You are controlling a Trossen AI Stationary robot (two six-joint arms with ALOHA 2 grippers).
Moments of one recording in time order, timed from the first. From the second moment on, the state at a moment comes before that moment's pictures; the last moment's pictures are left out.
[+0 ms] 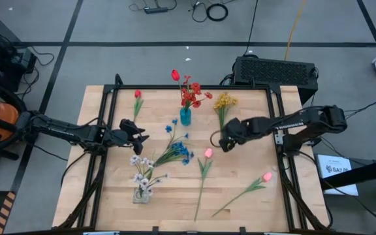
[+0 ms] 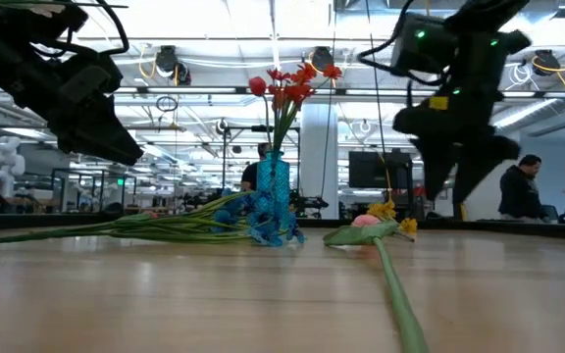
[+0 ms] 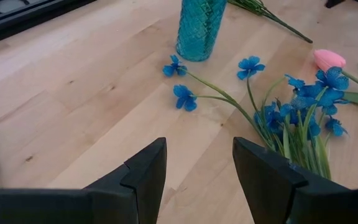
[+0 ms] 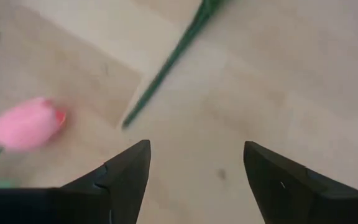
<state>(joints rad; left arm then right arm) -0.13 0.71 0.29 -0.26 -0.49 -0.57 -0.04 1.41 0.81 -0.73 0.16 1.02</state>
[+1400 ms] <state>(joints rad) -0.04 1.46 0.62 -0.15 0.08 -0.46 0.25 1.40 0.81 -0.77 0.32 1.28</state>
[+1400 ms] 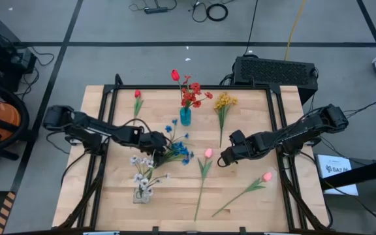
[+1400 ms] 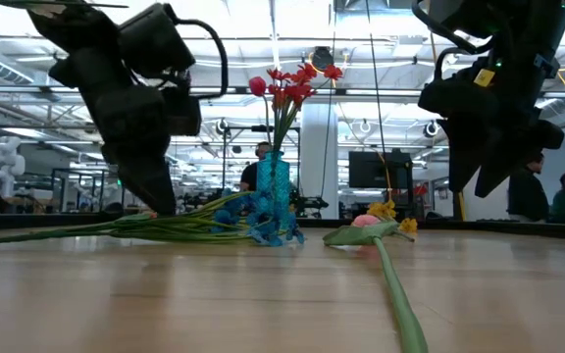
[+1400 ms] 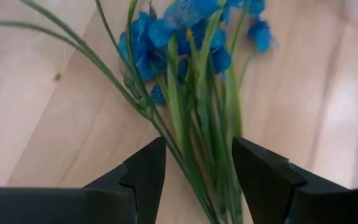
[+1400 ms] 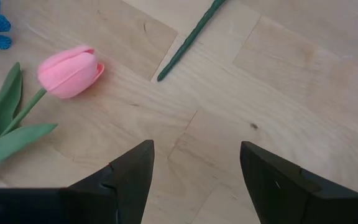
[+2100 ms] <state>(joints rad) -0.04 1.61 0.65 -0.12 -0.07 -0.41 0.25 1.40 0.81 -0.76 0.31 1.32</state>
